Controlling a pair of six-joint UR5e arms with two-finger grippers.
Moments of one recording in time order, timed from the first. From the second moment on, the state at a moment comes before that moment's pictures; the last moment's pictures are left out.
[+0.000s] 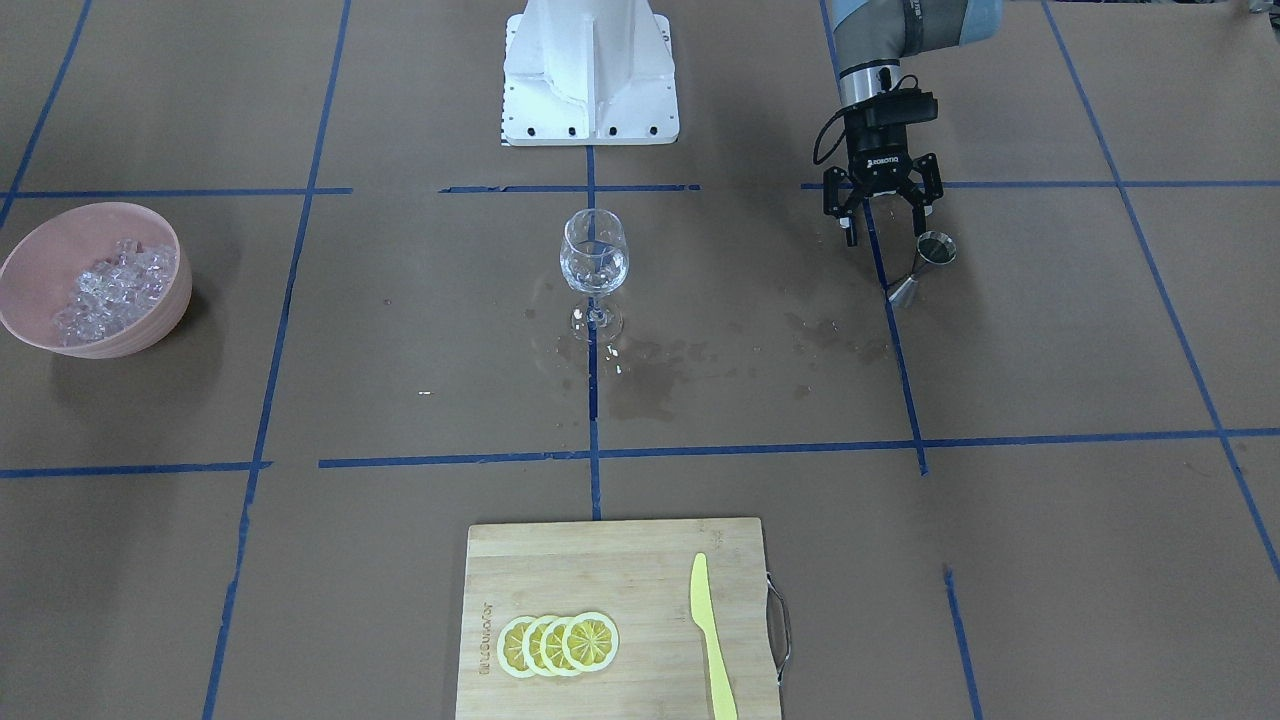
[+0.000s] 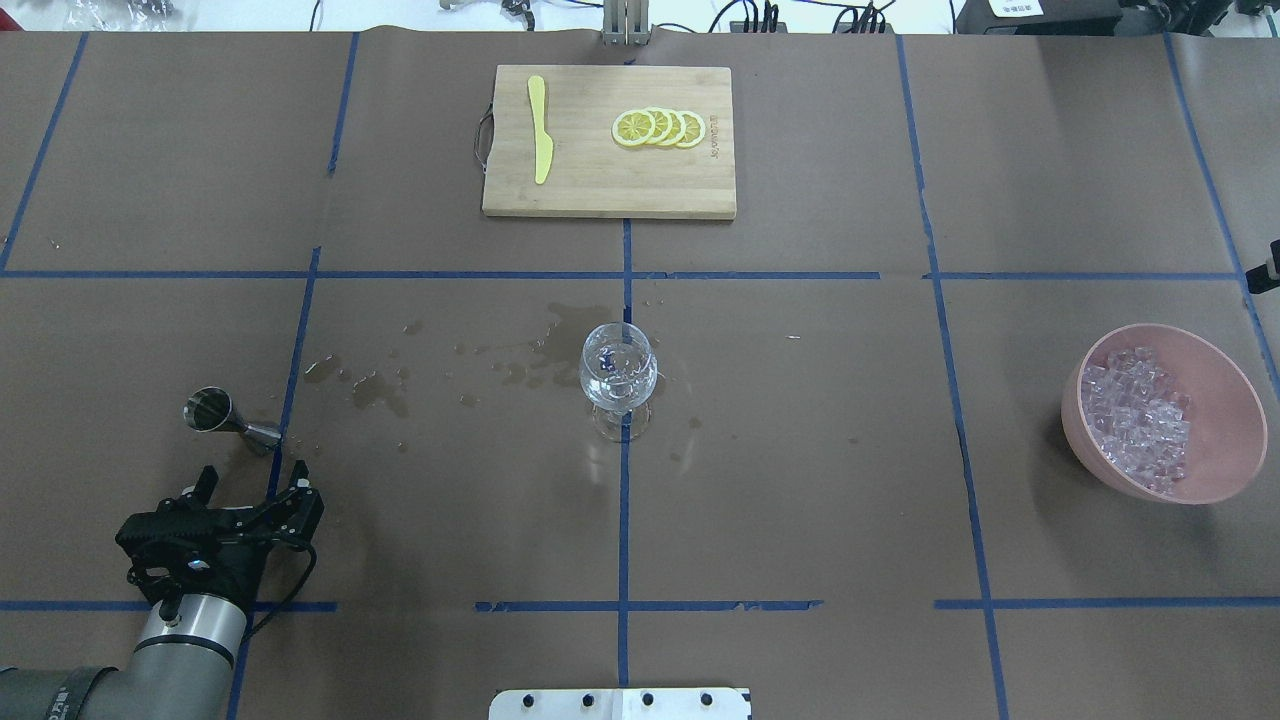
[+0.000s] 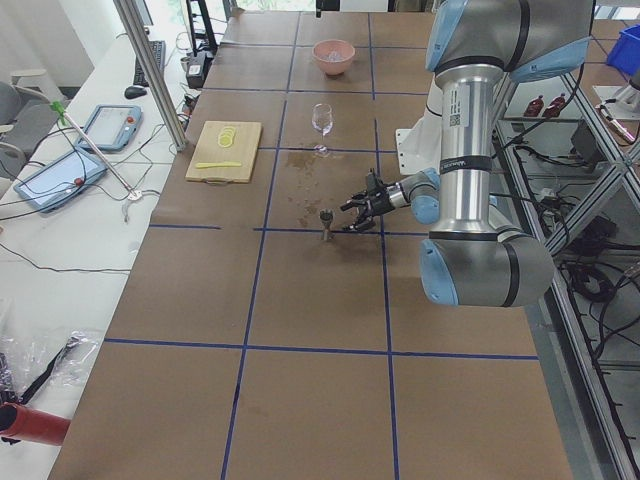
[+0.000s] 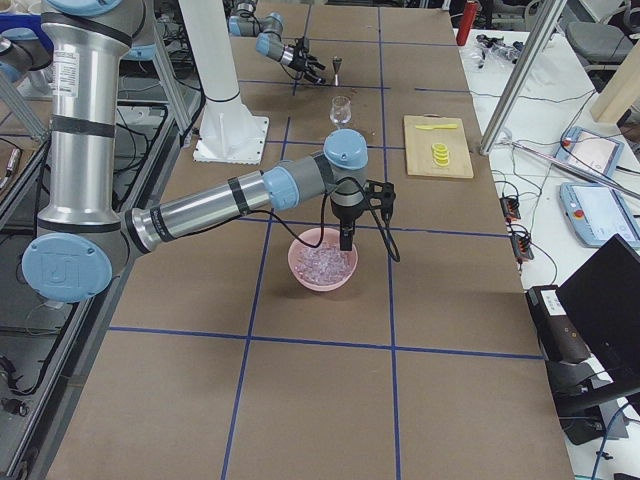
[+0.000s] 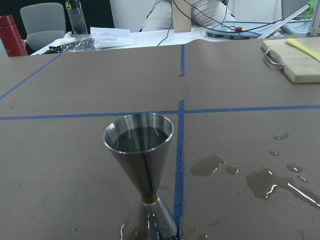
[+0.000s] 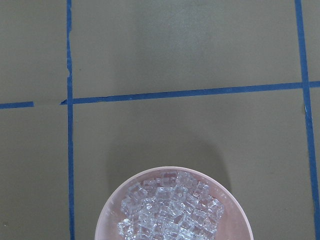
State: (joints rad) left arm 0.02 -1.44 -1.96 -1.82 -0.50 -1.79; right arm 1.33 -1.68 2.04 -1.53 2.37 0.52
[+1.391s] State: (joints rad) left arm -0.07 -1.51 -1.82 -1.82 -0.38 -1.91; right arm 1.32 -1.68 2.06 -1.53 2.38 0.53
